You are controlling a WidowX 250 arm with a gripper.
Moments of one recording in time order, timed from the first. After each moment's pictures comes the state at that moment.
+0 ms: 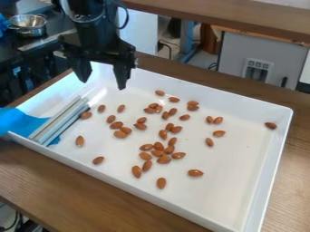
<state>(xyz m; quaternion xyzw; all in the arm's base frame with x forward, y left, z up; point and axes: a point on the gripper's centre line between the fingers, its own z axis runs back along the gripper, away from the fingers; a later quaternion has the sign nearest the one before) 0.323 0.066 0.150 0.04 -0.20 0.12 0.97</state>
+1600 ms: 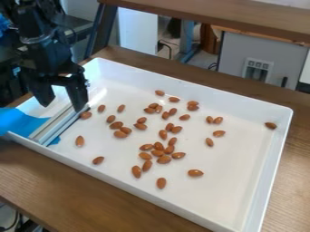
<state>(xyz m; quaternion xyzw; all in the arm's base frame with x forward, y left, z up) 0.288 0.122 0.110 -0.02 -0.12 0.09 0.99</state>
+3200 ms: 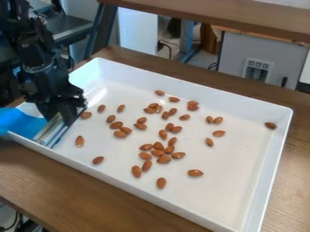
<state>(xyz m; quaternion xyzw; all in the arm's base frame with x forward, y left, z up) 0.297 0.142 0.065 0.00 -0.13 0.15 0.98</state>
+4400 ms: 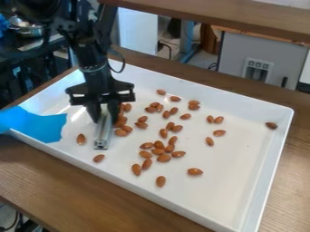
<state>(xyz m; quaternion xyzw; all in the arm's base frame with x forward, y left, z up) 0.344 0.062 0.063 -0.05 -0.13 0.25 0.96</state>
